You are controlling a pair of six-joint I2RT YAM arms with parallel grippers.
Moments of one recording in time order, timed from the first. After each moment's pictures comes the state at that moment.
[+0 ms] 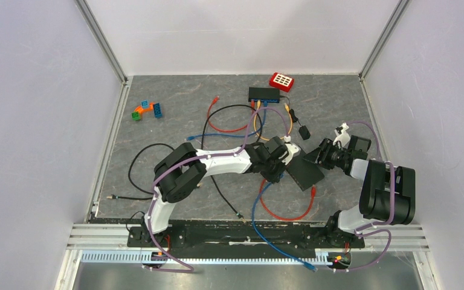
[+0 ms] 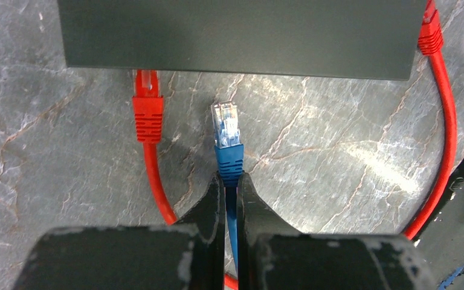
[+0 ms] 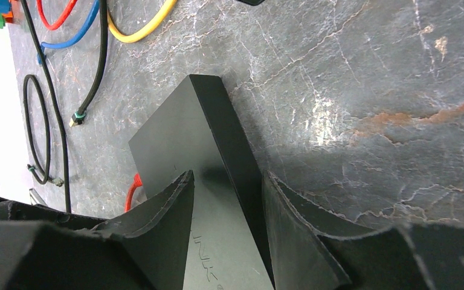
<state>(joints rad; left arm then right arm) -1.05 2.05 1.39 -0.28 0.15 -0.18 -0.28 1.50 0.47 0.15 -0.75 0.25</state>
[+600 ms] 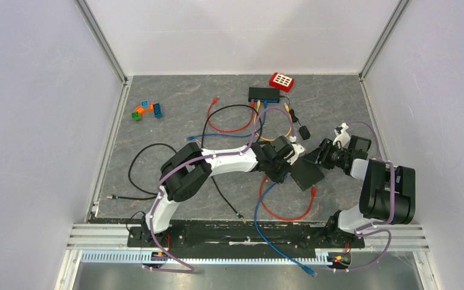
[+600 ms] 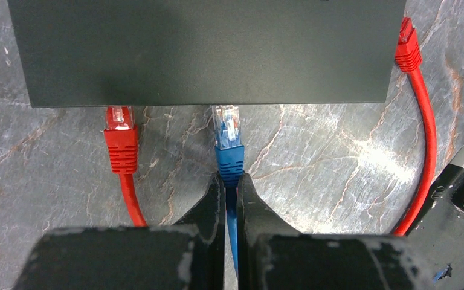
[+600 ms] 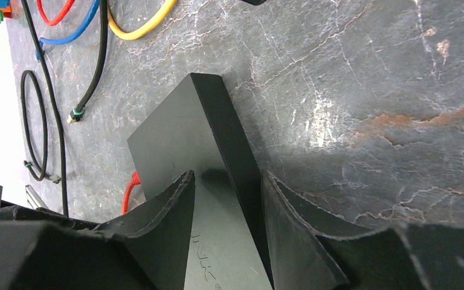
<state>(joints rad) -1.07 2.12 1.50 -0.35 0.17 -0.18 -0.28 1.50 0.47 0.14 -0.76 0.23</state>
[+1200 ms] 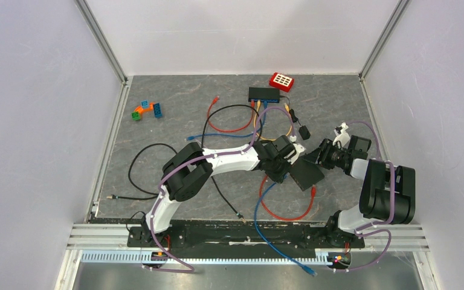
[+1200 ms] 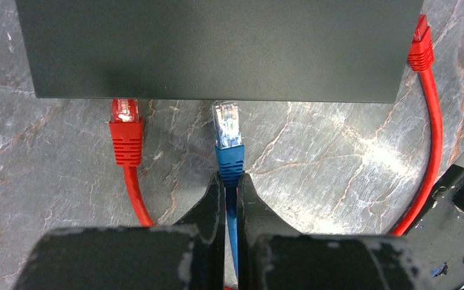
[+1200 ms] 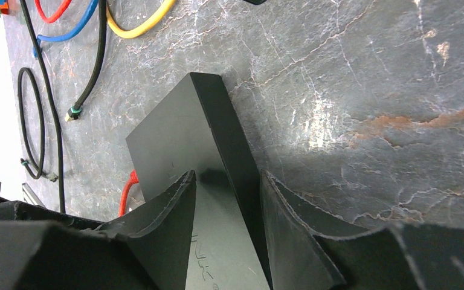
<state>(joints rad) -1.07 2.14 1.55 -0.43 0.16 -0.20 -0.29 1.50 0.47 0.14 -0.76 0.22</state>
